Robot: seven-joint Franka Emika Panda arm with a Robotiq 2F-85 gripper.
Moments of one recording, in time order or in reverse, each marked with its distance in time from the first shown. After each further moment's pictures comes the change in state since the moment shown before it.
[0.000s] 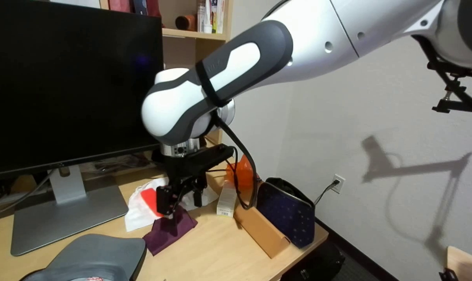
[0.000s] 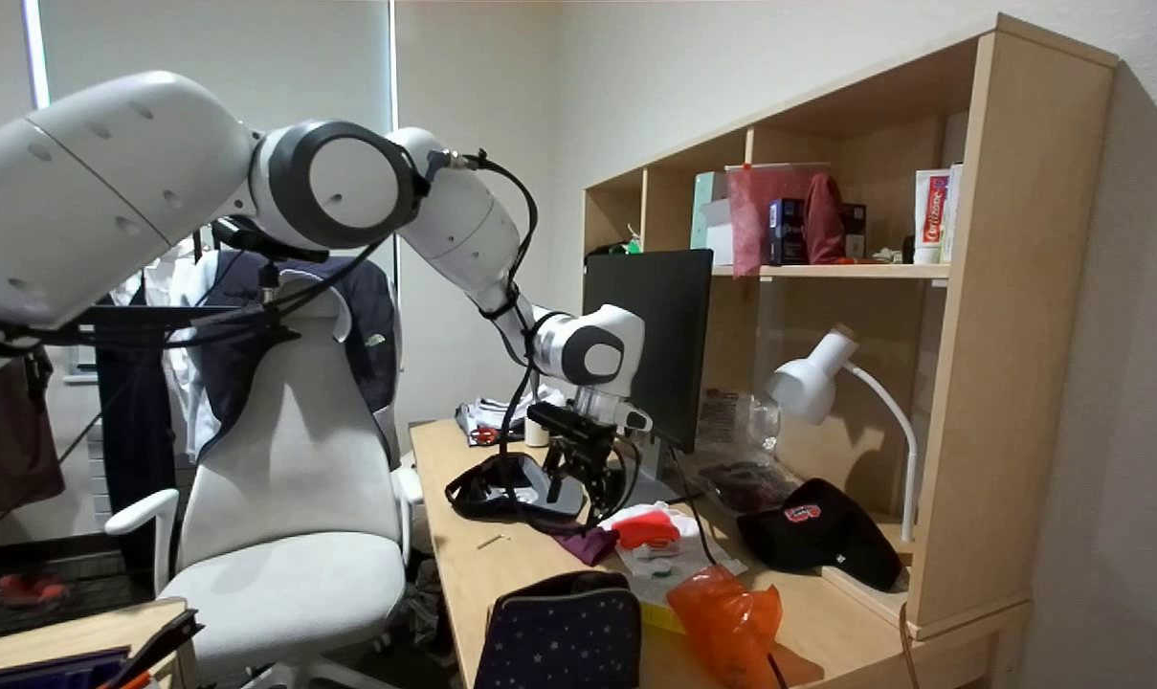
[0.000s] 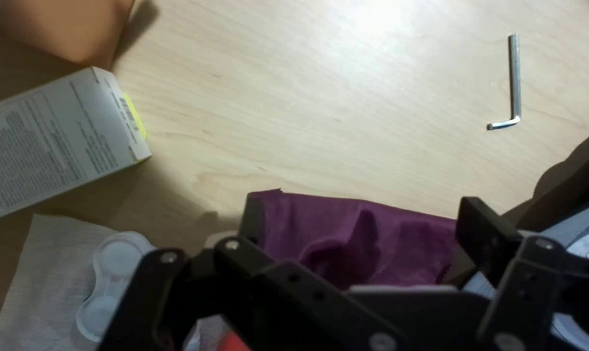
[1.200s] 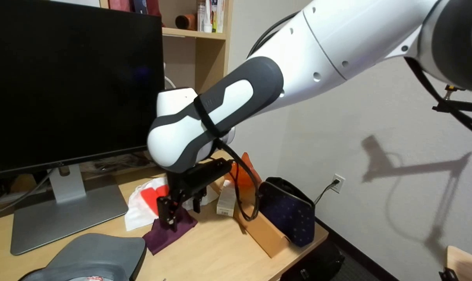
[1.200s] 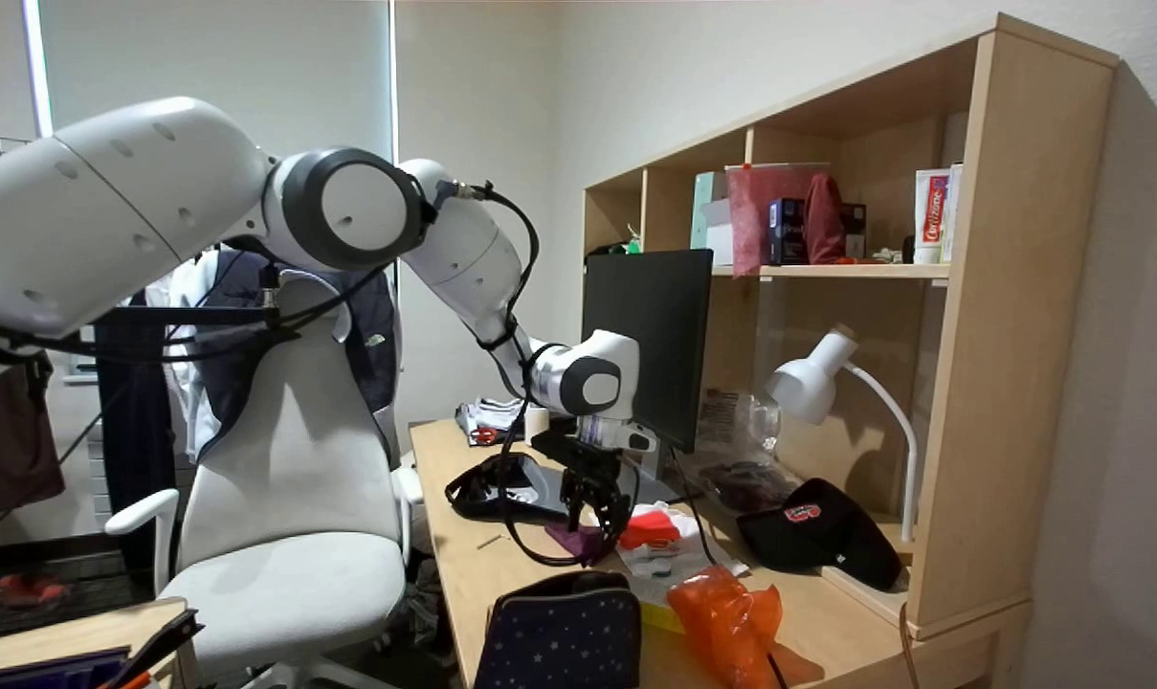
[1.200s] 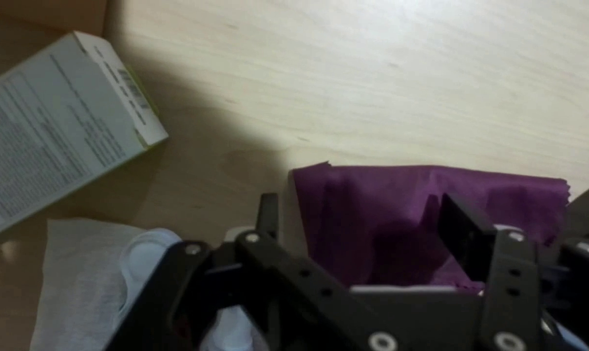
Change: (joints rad) arm 0.032 0.069 -0.048 -0.004 -0.042 0.169 0.146
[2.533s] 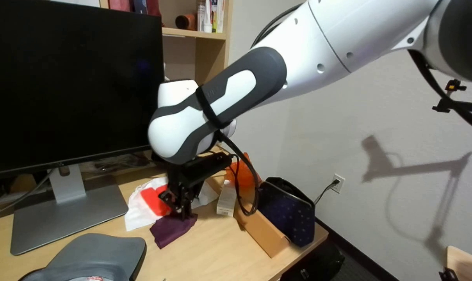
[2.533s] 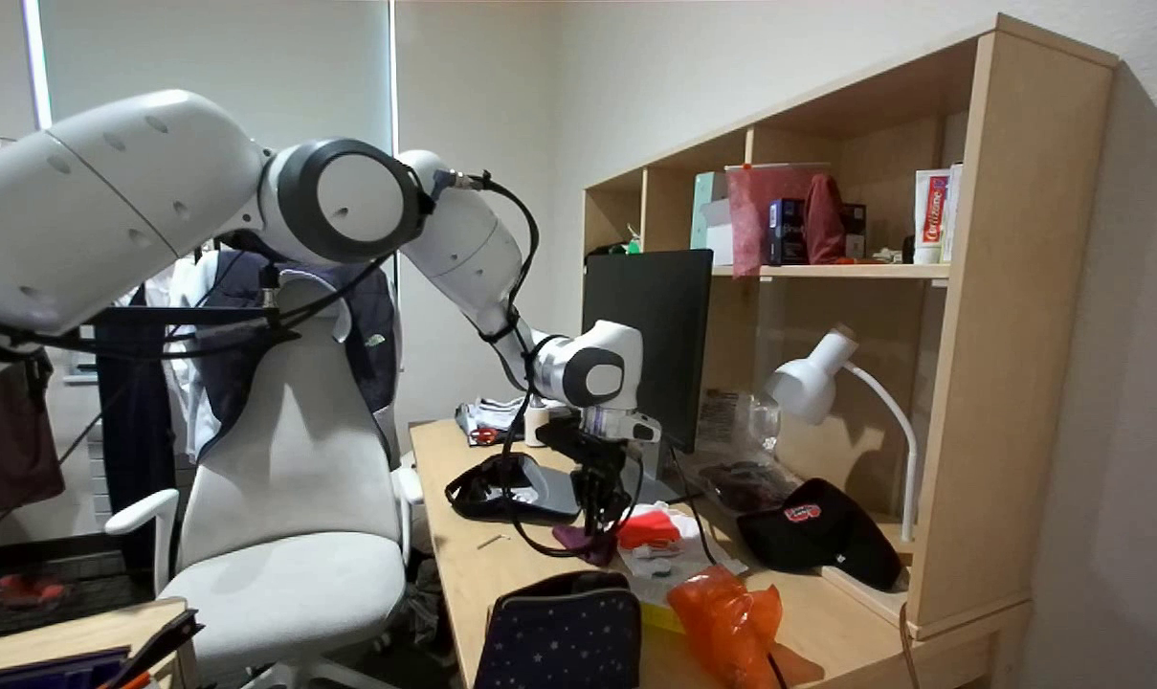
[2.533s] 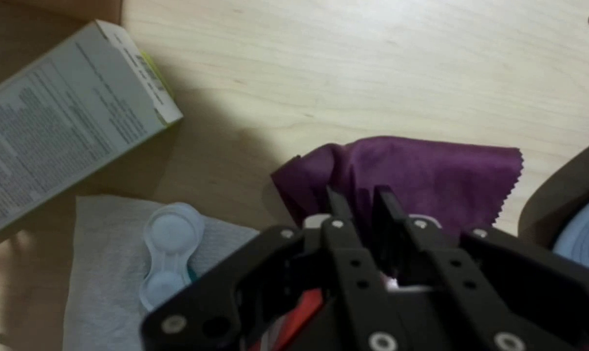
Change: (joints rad) arm -0.004 -0.024 -0.004 0.000 0.000 0.007 0.030
